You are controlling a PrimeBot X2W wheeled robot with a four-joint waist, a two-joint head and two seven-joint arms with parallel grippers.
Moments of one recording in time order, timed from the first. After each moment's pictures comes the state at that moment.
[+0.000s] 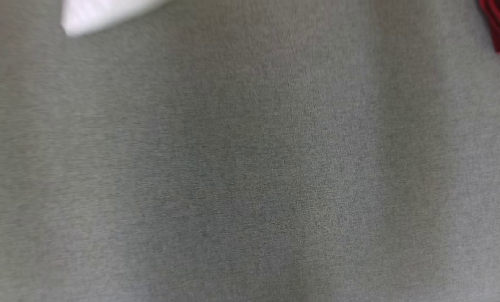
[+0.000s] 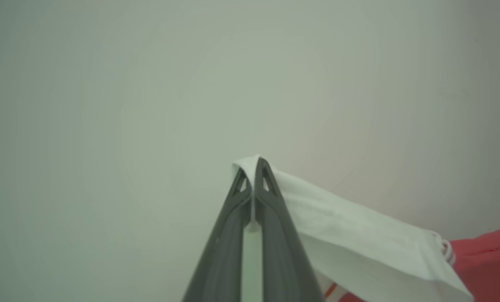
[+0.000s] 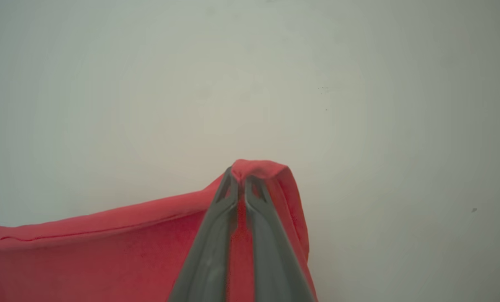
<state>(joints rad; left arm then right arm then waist) -1.75 0.45 -0.32 0.61 -0.57 -0.13 -0.03 -1.66 -0.27 0.13 0.67 0.51 0.13 0.11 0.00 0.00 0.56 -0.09</state>
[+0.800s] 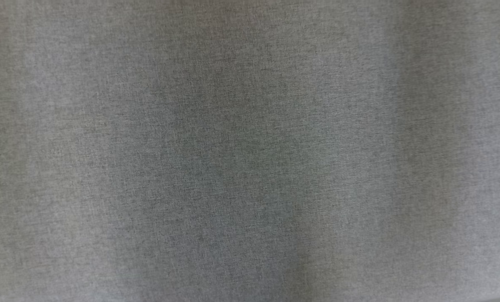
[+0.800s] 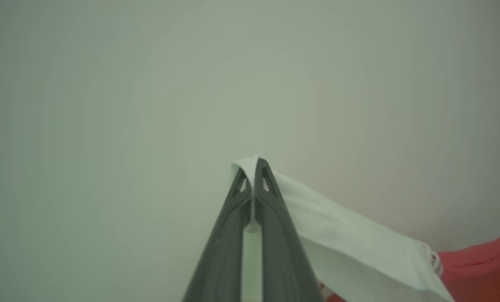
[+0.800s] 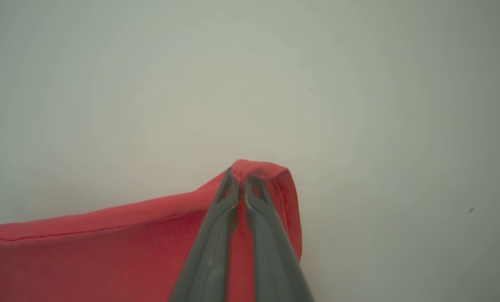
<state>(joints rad) -2.09 0.40 -0.58 0.92 -0.70 -0.13 -0.18 -1.94 -0.27 0.20 0.94 0.50 0.13 0.02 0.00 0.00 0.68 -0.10</state>
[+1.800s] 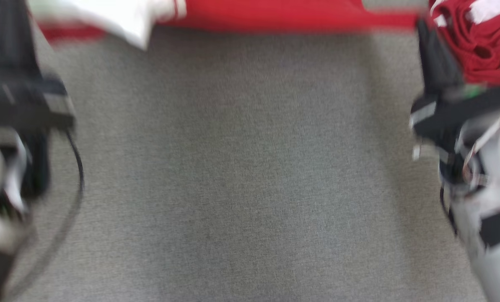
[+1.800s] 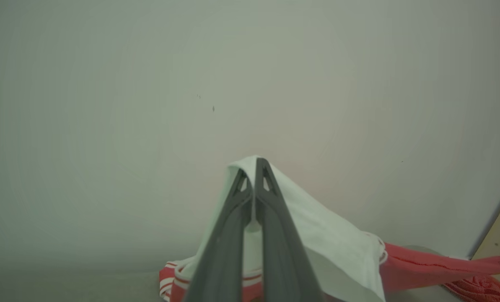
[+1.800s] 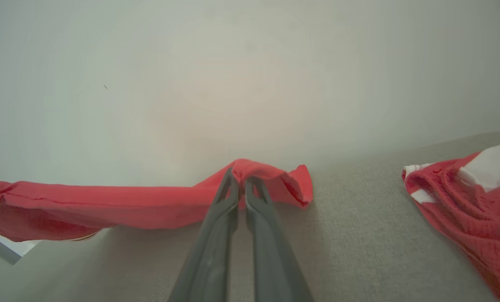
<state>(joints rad) -0.88 0.59 -0.43 0.08 -0.91 0.11 -0.26 -0.76 -0.40 0.22 0.31 0.76 0.13 -0.05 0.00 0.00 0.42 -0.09</state>
